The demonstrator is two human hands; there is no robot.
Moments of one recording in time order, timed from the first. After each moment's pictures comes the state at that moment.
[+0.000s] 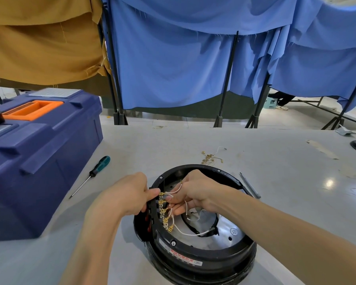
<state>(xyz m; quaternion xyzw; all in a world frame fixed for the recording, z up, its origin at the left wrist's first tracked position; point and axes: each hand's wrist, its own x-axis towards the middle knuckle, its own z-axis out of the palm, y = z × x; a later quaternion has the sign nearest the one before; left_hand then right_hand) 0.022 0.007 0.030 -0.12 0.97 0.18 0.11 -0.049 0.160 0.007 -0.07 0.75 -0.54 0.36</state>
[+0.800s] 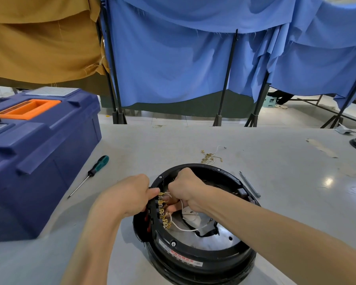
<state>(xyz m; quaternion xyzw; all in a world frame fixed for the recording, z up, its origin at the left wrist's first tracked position) 0.018 0.009 0.028 -0.08 0.98 0.14 0.12 -0.046 0.130 0.004 -0.01 0.80 -0.53 0.28</state>
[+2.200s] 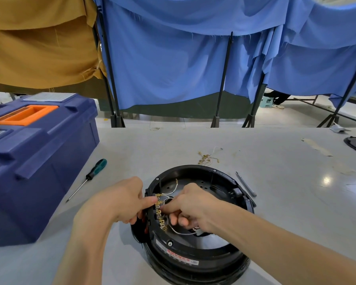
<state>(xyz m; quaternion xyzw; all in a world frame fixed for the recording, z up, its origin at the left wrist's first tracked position) 0.030 0.006 0.035 -0.10 0.97 0.18 0.16 -0.006 0.163 0.016 -0.05 0.78 -0.52 0.34</state>
